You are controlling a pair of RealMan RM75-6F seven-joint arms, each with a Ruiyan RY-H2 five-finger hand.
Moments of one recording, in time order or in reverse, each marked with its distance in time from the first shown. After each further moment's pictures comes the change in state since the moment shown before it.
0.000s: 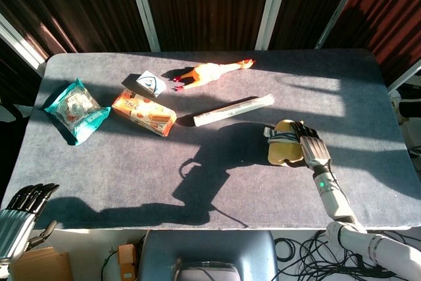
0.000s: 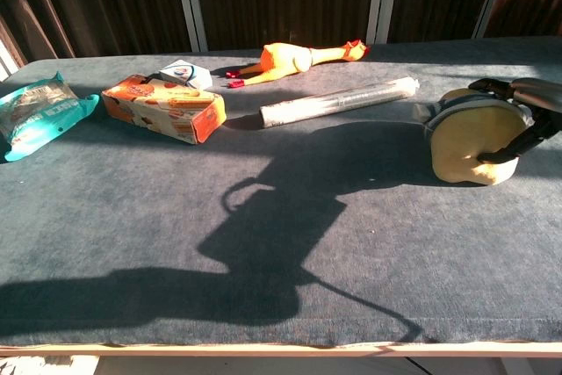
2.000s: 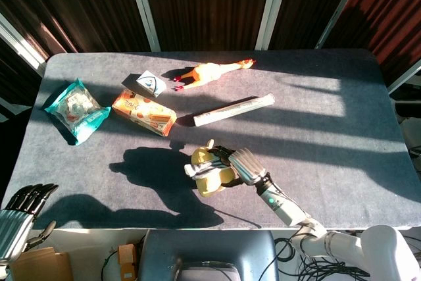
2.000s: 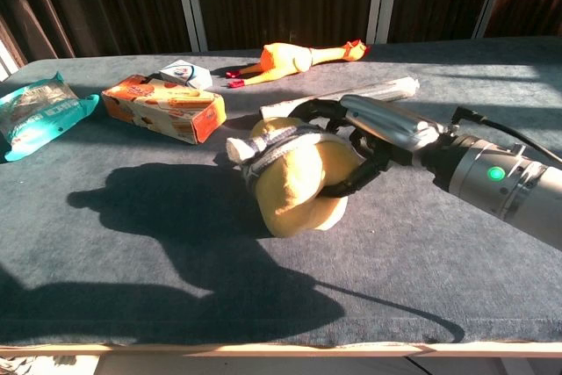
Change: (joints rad) left arm 0.000 0.013 0.005 0.006 0.013 0.014 -0.035; right arm 0.168 -0.318 -0.145 0.253 -0.618 0.224 0.503
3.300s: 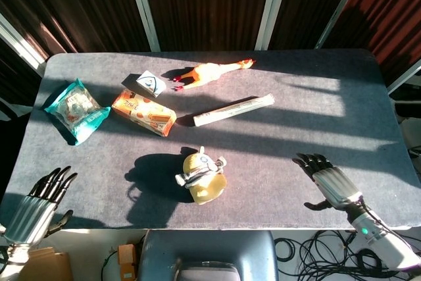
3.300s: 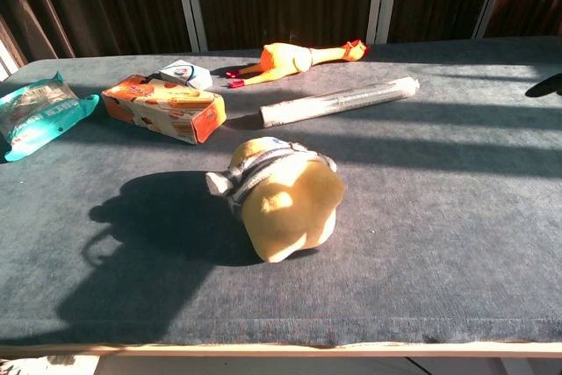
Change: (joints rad) left arm -0.096 -0.071 -0.050 0.011 0.014 -0.098 0.083; right arm -0.225 0.846 -0.268 -0.749 0.140 0.046 -0.315
